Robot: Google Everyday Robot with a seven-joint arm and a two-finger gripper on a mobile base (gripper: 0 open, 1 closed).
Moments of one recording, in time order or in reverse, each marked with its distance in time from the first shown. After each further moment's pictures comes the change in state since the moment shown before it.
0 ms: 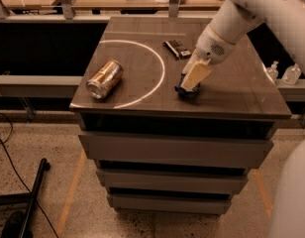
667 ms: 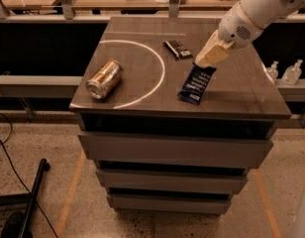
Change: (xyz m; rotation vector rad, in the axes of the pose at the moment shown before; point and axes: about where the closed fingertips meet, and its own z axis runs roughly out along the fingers) arm 0.003 -0.005 -0.066 0.100 -0.140 0.015
